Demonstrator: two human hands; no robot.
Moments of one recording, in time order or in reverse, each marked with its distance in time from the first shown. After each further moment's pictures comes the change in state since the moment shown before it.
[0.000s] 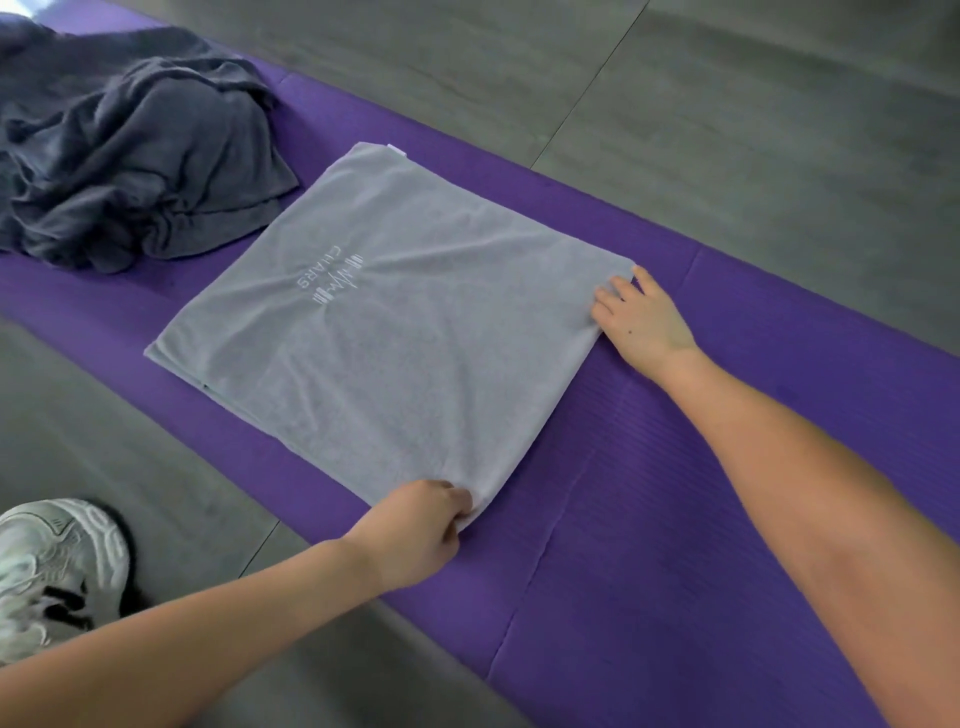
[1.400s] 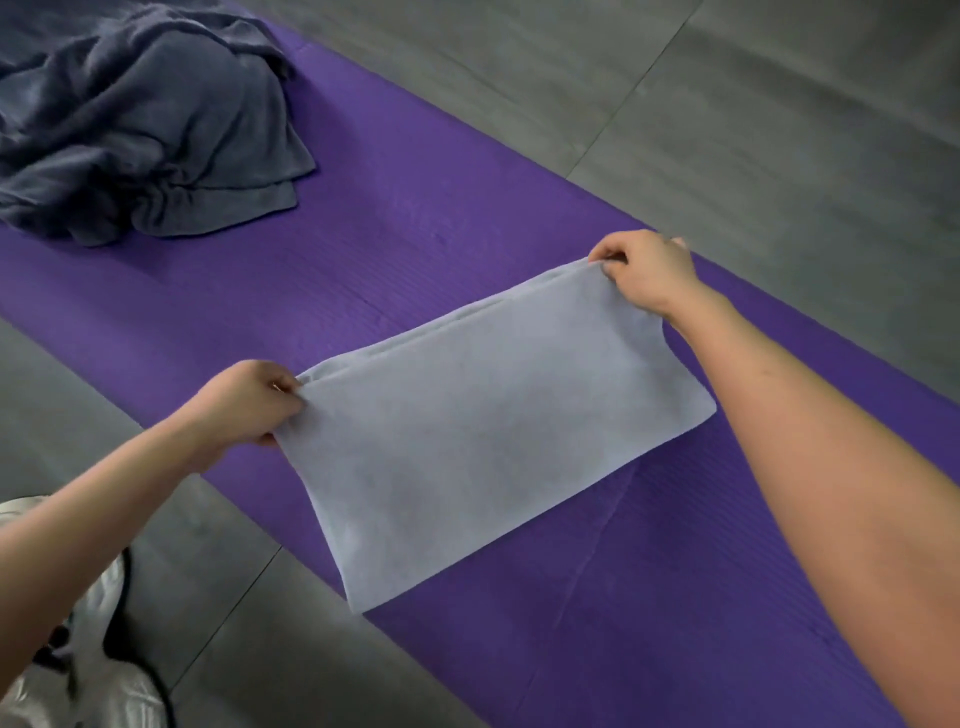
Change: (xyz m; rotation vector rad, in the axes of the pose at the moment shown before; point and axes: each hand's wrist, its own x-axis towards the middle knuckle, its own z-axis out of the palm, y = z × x) left_hand -0.009 -0.139 -0.095 -0.611 0.401 -0.598; right_hand 0.070 0.020 -0.069 0.858 -0.075 0.486
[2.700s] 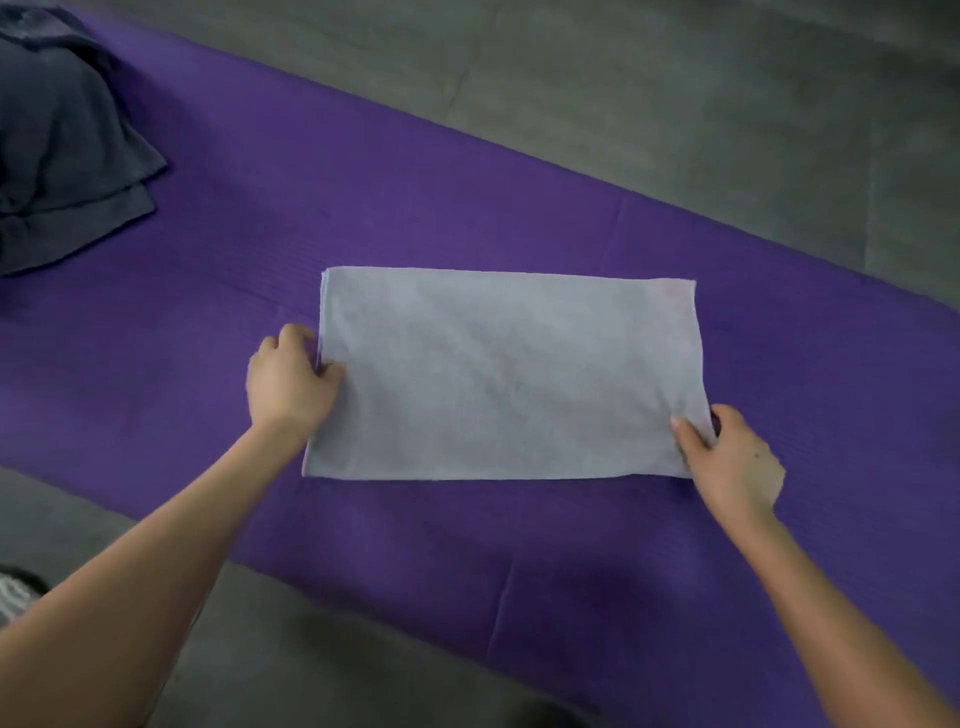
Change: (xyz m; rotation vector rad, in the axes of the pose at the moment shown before) left_hand 0.043 0.034 0.101 0.236 0.304 0.280; right_hand -0.260 0.103 0.063 -0.027 0.233 0.756
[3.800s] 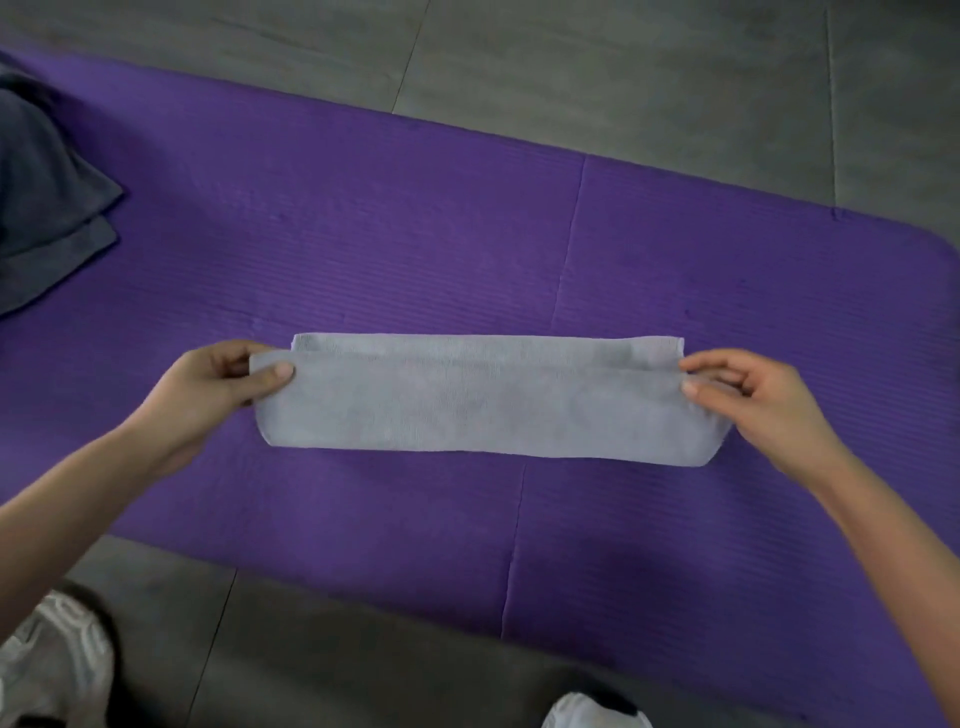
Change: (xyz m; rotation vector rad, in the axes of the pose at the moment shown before) left_hand -0.005 -0.012 -0.071 -0.597 -0.545 0.015; right_hand -0.006 0.014 -0.064 0.770 -0.406 -0.185
